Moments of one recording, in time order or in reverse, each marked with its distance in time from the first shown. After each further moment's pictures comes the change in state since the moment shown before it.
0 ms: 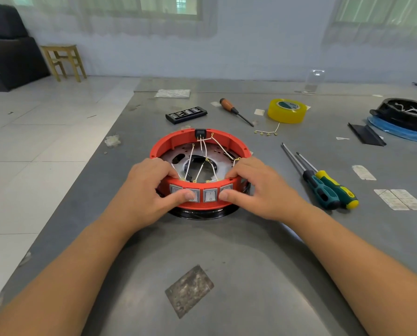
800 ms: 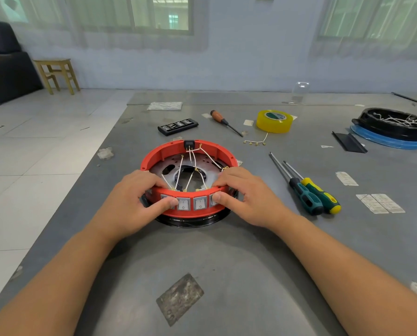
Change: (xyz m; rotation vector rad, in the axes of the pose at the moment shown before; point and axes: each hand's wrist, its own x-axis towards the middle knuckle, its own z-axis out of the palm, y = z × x) left_hand -0.002 -0.007 -0.008 -0.060 -0.004 -0.024; right_hand -0.003 0.014 0.006 0.054 0.028 -0.018
